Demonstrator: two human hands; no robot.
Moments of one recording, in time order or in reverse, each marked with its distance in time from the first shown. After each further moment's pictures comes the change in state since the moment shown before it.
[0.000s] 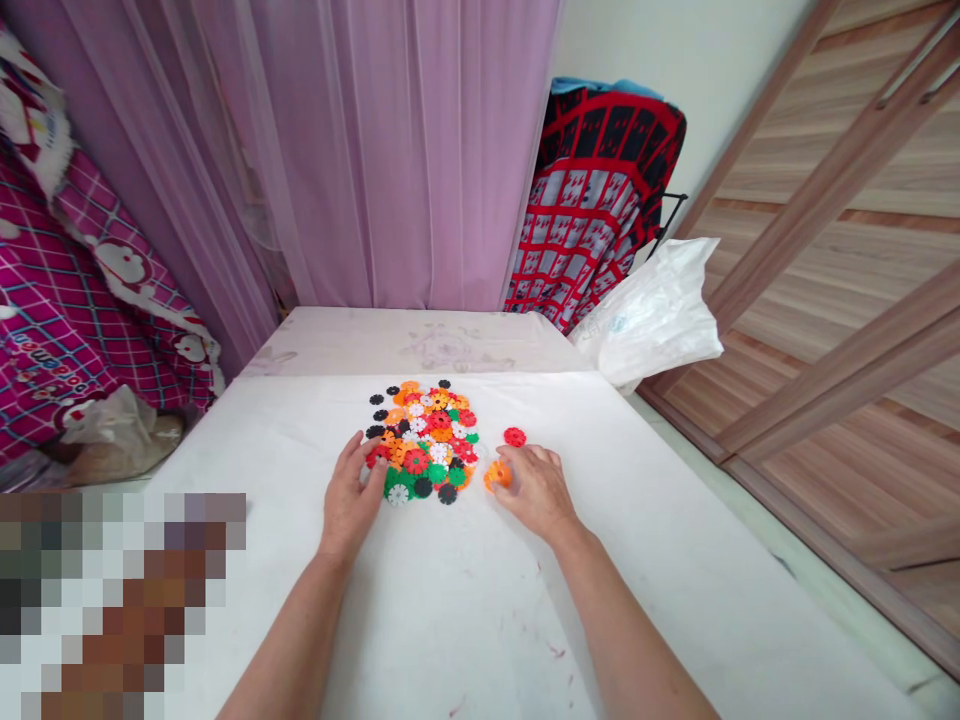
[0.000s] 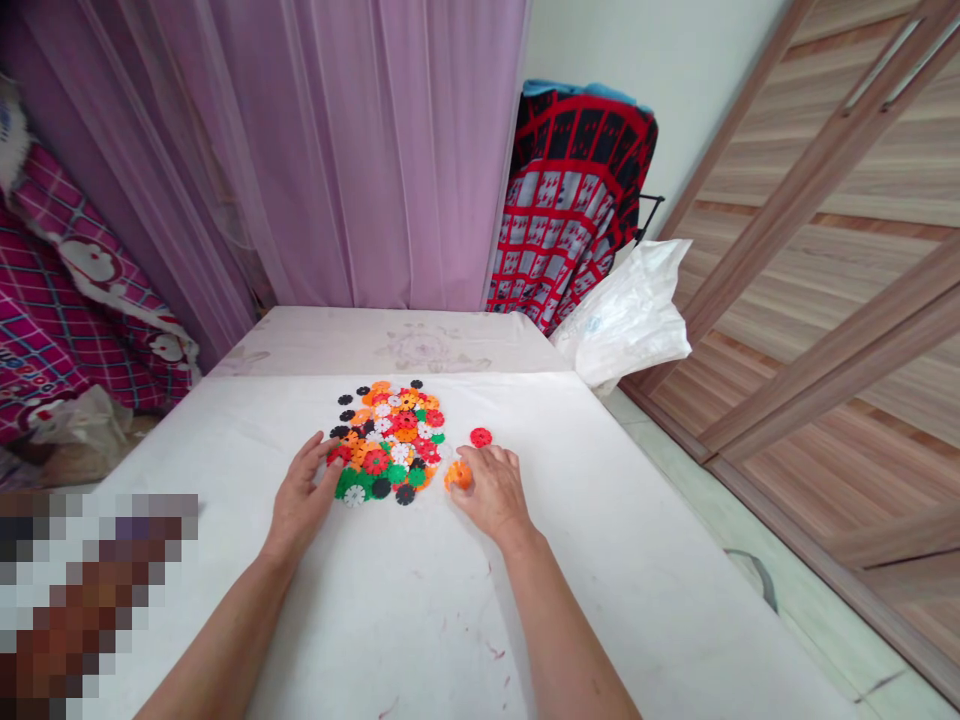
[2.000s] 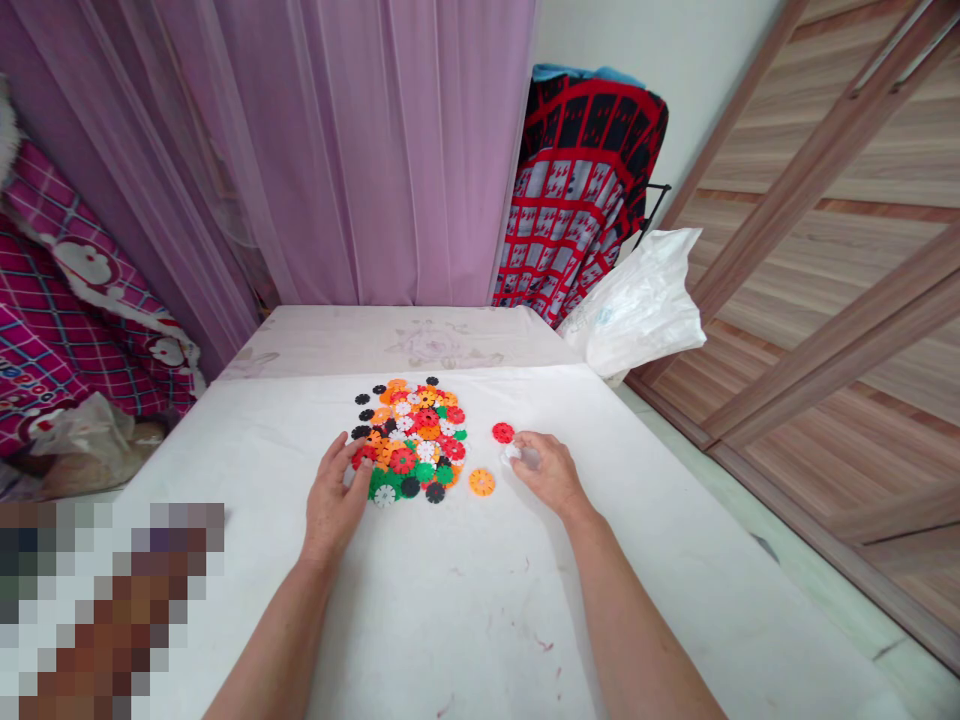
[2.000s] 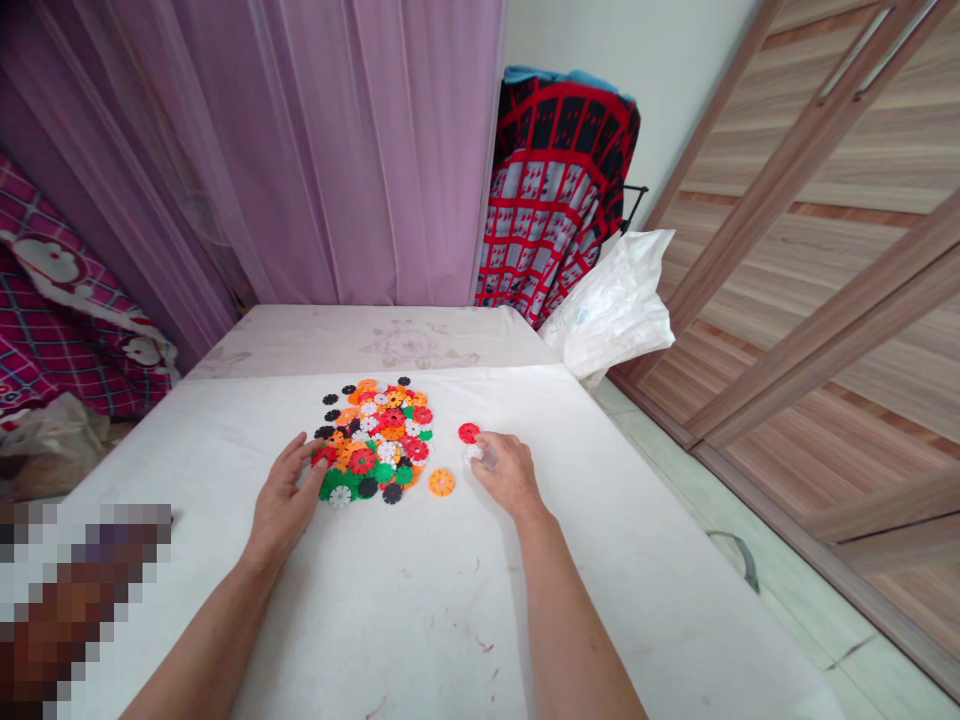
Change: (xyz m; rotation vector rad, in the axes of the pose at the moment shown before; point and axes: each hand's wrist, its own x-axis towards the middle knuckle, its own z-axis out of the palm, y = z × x) left_hand 0.001 -0.001 -0.001 0.048 0.010 0.003; right_hand 0.008 0.054 0.004 0.222 0.127 0.147
